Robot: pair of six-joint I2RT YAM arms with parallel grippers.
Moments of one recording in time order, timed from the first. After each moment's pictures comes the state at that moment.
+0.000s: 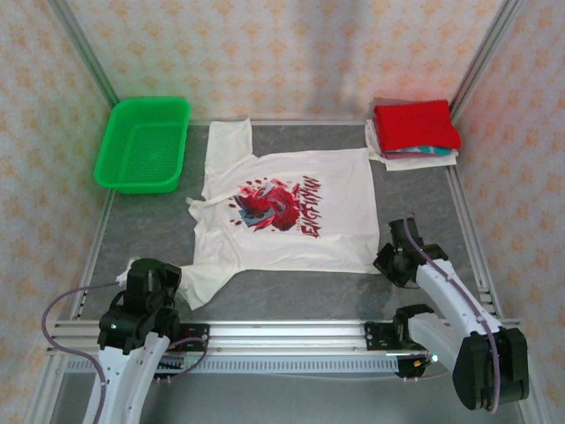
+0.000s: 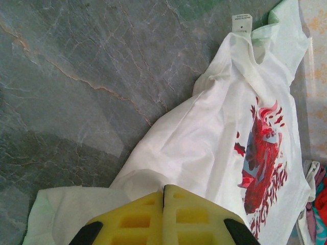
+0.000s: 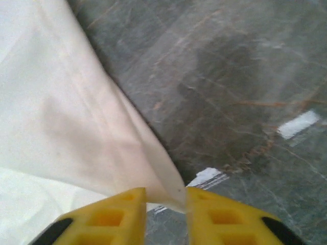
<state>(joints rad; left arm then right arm) -0.11 0.10 0.40 -1.07 -0.09 -1.29 0.15 0.95 0.48 -0.77 -0.08 0.87</state>
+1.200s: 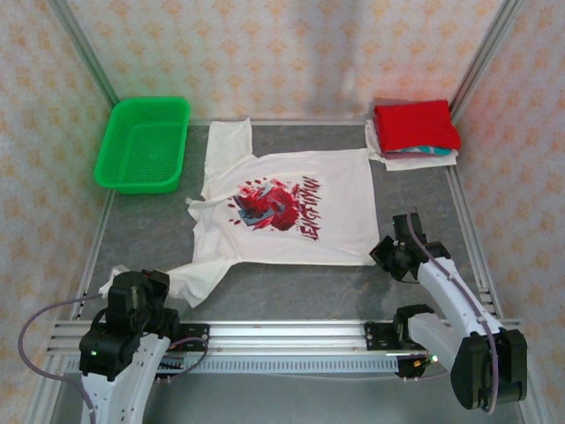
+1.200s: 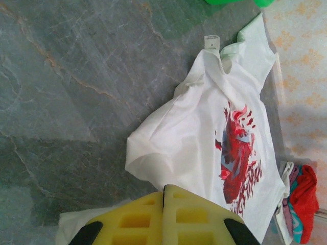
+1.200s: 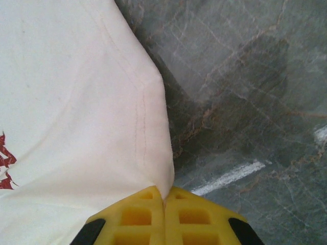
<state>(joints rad) -0.11 0.02 0.60 -1.28 -0.12 -1.30 0.12 0.93 0.50 -0.73 -0.16 0.88</state>
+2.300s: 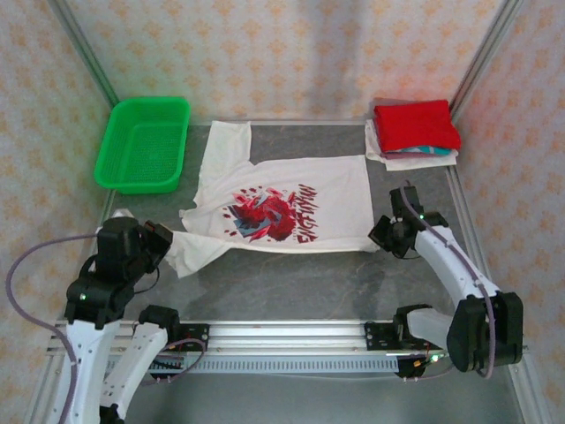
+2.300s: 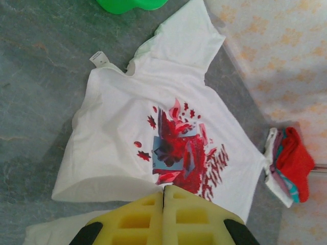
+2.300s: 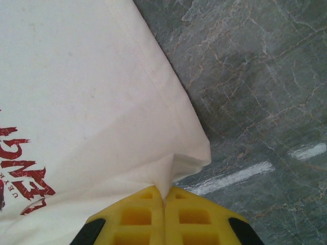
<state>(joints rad) -0.10 0.57 0.95 -1.06 -0.03 -1.02 0.12 1.17 0.77 -0.81 -0.12 0.72</state>
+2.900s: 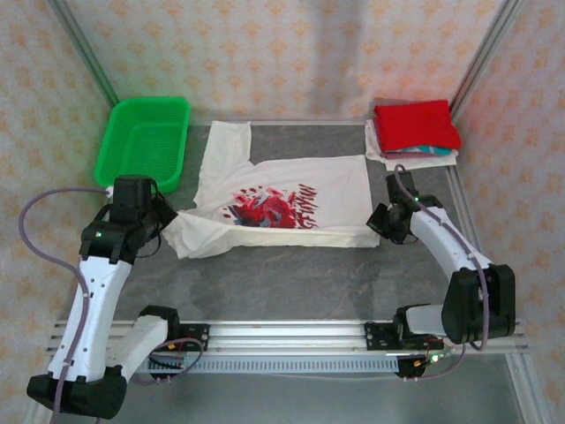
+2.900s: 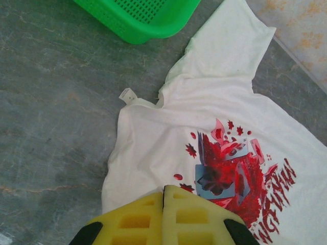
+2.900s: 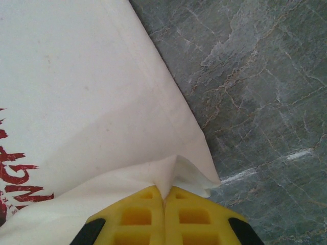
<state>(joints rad) -0.04 0.88 1.10 -1.05 -0.12 -0.77 0.12 1.30 0.89 -0.81 -0.09 0.69</state>
